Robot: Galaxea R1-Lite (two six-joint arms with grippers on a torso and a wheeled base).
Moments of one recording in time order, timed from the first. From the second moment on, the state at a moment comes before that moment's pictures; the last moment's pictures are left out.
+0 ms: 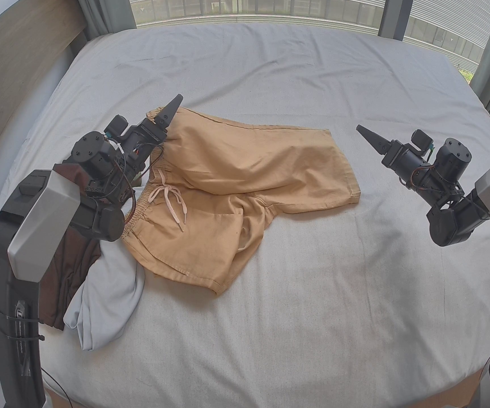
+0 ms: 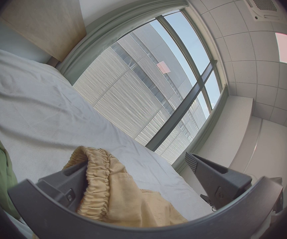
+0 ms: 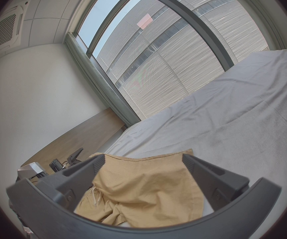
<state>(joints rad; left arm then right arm) -0.18 2.43 -1.56 -1.41 -0.31 -0.69 0.09 2.21 -1.17 -1.36 0.51 0.54</state>
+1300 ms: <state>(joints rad) -0.08 1.91 -0.63 -1.31 -0.48 -0.47 0.34 2.15 -0.73 -1.53 0.50 0.51</state>
